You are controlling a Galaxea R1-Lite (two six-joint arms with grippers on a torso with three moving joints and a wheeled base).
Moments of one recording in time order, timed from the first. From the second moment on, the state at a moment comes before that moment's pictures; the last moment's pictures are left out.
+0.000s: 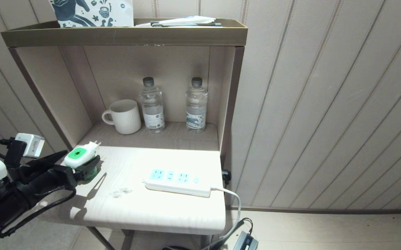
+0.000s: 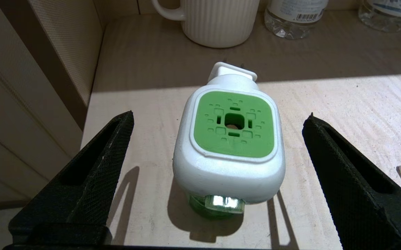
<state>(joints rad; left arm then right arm) 0.04 1.71 -0.20 -1.41 -0.27 0.00 -0.01 0.00 -0.03 0.09 0.02 -0.08</state>
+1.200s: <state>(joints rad) 0.04 1.74 -0.20 -1.44 -0.25 -0.02 -0.01 0.00 -0.03 0.09 0.02 -0.08</state>
